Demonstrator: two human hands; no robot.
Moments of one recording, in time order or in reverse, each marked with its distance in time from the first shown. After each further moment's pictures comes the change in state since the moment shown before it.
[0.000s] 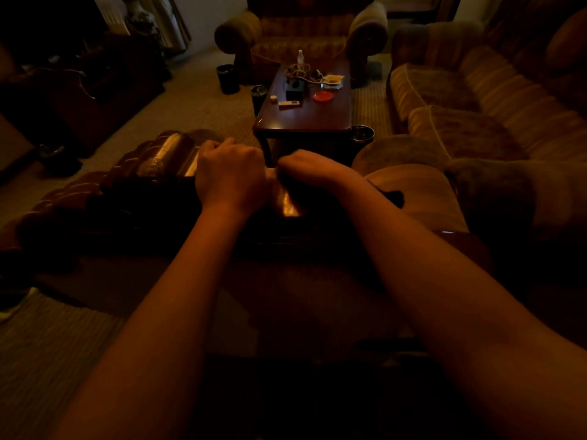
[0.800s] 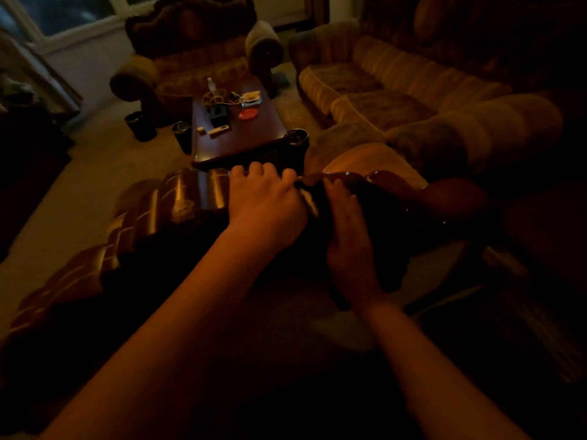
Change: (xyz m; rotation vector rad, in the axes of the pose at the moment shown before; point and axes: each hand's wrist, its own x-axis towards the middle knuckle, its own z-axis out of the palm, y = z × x) left_hand -0.001 -0.034 0.010 0.094 -0.127 0.538; right_hand -0.047 0.021 0.162 -0.088 1.305 -0.311
